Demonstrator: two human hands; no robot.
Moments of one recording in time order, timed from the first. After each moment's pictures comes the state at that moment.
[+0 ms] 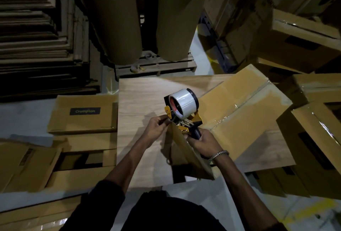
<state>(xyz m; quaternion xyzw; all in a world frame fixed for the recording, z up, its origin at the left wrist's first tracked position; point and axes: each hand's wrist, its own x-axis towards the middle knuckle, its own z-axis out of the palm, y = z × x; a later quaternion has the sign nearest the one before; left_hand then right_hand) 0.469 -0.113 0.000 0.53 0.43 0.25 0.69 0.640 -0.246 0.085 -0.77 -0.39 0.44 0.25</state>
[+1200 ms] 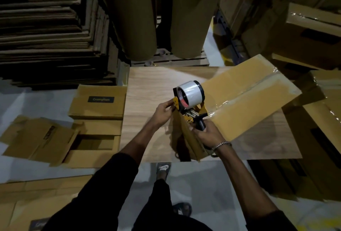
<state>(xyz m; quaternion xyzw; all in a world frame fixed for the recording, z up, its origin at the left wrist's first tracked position) 0.494 -0.156 -0.016 0.63 0.46 0.27 0.57 0.655 -0.316 0.093 -0.75 -0.43 0.44 0.26</state>
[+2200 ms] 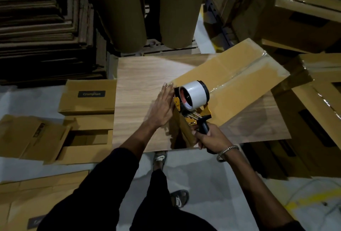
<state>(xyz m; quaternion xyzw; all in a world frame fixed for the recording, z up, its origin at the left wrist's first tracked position) 0.500 -0.204 -0.017 0.87 0.33 0.24 0.28 0.663 -0.387 0.097 -0.73 -0.36 0.52 0.28</state>
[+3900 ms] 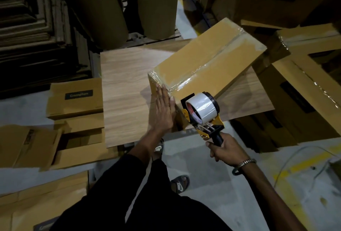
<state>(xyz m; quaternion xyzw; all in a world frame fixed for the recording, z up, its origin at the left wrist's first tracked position) 0.524 -0.306 -0.020 0.90 0.39 0.19 0.11 0.673 -0.528 0.093 -0.79 -0.34 0.44 0.24</state>
